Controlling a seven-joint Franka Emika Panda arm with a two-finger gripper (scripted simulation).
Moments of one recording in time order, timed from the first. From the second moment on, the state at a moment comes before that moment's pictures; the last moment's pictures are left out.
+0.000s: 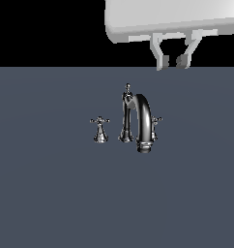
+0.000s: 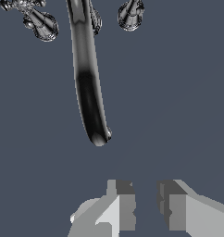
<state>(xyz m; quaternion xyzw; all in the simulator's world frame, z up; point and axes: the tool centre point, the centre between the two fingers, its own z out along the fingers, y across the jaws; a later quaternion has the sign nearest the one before) -0.187 -0.086 0.299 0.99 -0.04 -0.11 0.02</state>
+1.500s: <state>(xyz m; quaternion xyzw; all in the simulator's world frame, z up) 0.027 -0.193 0.106 0.96 -0.28 0.07 0.00</state>
